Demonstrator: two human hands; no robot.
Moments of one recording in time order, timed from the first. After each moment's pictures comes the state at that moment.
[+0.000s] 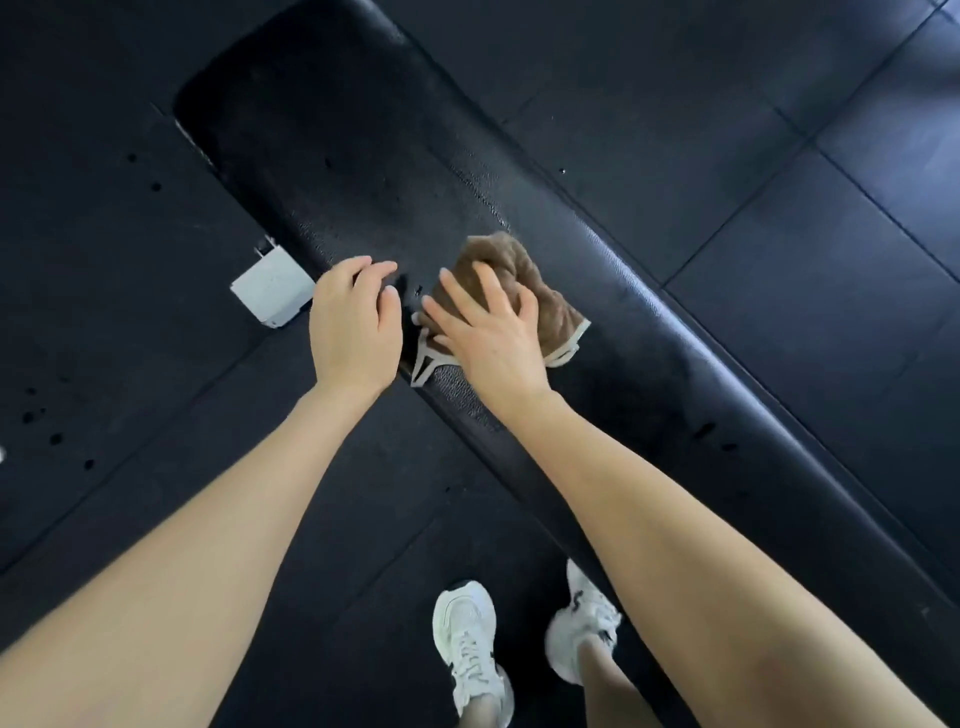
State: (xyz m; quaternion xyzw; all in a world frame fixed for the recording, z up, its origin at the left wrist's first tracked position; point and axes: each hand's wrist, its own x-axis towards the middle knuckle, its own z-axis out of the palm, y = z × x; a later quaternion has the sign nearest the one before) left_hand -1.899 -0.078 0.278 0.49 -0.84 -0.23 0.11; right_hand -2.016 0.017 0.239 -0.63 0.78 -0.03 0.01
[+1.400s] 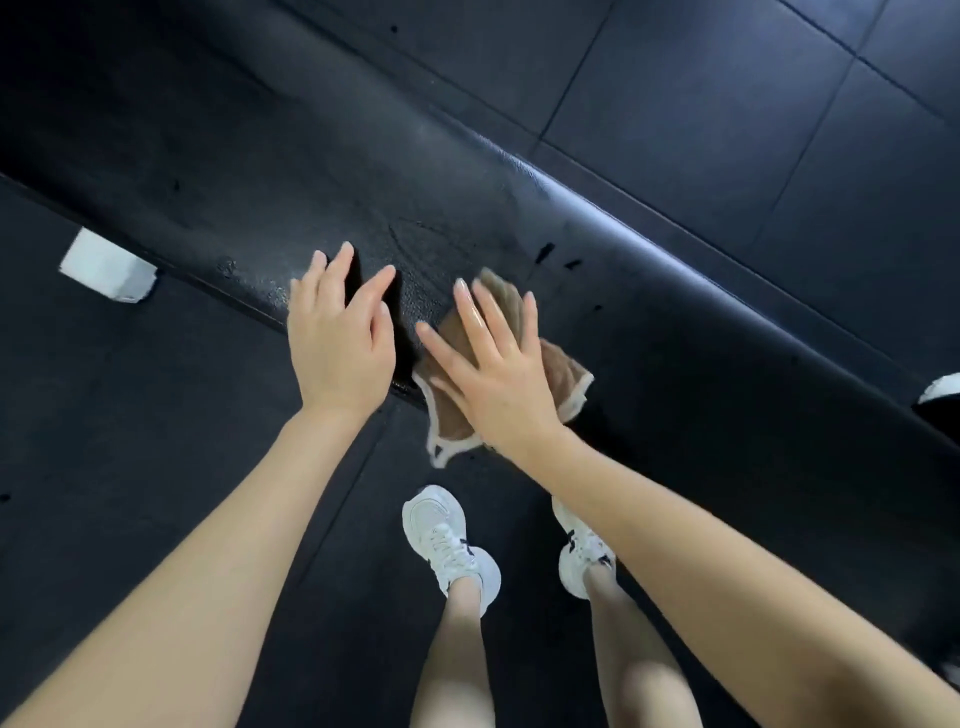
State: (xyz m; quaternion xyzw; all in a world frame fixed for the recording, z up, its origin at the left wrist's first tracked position) left_hand -1.928 0.089 0.259 0.33 -0.92 -0.22 0.04; right_hand -1.999 0.244 0.231 -0.53 0.84 -0.13 -0.02
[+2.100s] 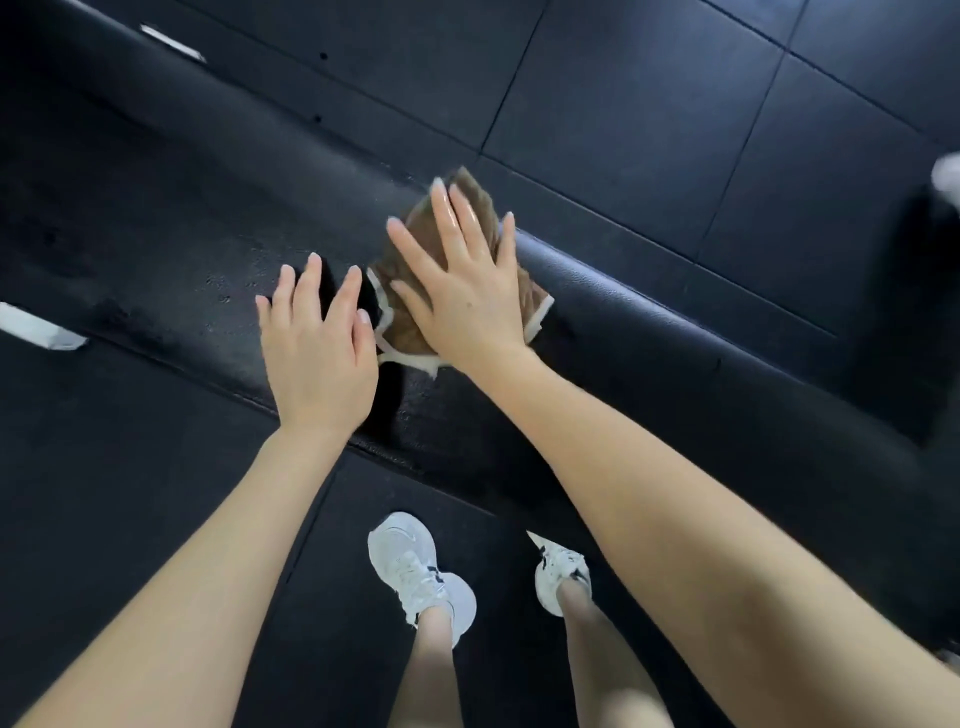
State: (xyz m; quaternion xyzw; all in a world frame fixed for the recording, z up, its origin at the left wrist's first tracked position) left_hand -1.977 0.136 0.259 0.32 -0.93 -0.16 0.00; right_hand -2.096 0.233 0.236 -0.43 0.90 -0.08 0.01
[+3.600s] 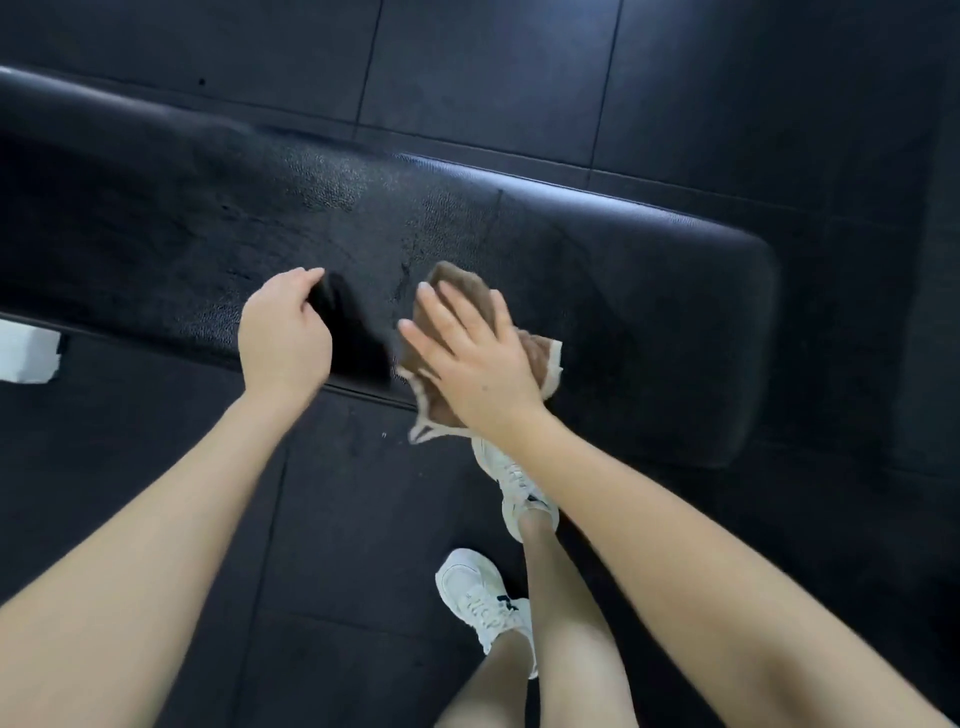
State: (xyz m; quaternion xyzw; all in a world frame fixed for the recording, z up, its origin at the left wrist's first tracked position) left_hand -1.964 0.327 0.285 0.27 -0.94 -0.23 0.02; right_hand -1.997 0.517 0.226 -0.42 0.90 -0.09 -0.01
